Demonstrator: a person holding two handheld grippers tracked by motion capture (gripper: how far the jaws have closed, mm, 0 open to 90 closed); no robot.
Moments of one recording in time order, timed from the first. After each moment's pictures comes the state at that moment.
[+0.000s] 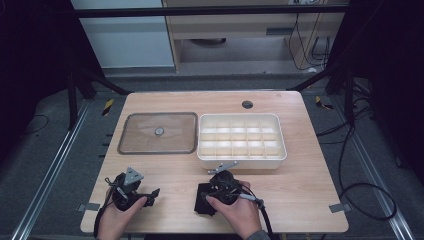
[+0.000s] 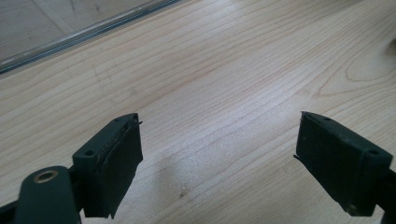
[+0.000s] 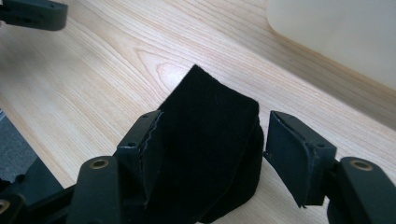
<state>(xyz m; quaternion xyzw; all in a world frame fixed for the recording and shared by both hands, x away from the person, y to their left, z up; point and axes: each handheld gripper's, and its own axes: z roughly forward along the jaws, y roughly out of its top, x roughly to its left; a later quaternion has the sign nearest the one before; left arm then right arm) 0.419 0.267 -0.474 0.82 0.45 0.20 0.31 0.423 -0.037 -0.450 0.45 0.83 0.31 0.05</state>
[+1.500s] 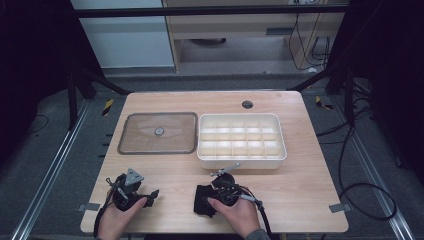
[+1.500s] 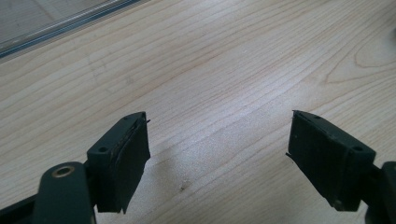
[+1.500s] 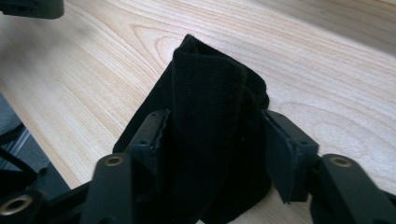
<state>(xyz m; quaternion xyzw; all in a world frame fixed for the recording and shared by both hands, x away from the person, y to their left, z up) 0.421 0.269 -0.480 0.82 0.45 0.19 0.30 0.431 -0.042 -0.479 0.47 0.82 0.31 -0.02</state>
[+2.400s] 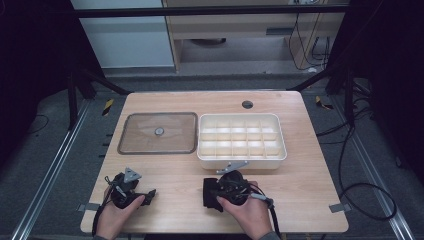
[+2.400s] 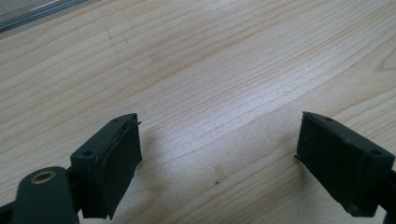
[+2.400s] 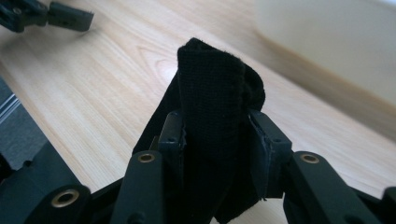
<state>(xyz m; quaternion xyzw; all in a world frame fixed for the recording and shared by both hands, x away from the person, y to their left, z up) 0.431 0.280 -0.493 0.82 0.47 0.19 0.28 0.418 -0.063 -0.438 0.43 0.84 0.33 0.06</state>
